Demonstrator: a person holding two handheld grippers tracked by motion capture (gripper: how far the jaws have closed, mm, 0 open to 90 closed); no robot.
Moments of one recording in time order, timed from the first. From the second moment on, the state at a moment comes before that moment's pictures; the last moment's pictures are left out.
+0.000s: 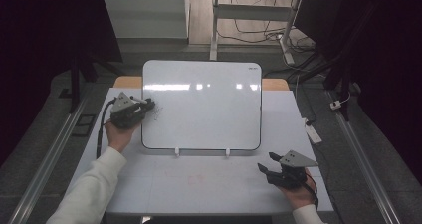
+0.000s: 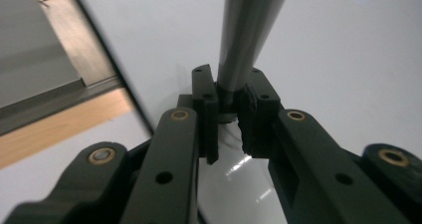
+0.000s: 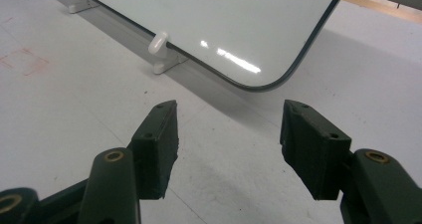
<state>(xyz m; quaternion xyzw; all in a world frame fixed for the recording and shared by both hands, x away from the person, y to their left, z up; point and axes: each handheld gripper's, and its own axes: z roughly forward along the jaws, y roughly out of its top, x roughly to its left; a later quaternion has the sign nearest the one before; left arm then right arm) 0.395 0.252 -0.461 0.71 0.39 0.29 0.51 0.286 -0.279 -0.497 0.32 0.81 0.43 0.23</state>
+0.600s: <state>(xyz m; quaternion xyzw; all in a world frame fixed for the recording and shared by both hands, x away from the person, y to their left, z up) 0.401 0.247 -0.459 0.72 0.38 0.28 0.51 0.286 -0.278 -0.497 0.32 0.81 0.43 0.23</state>
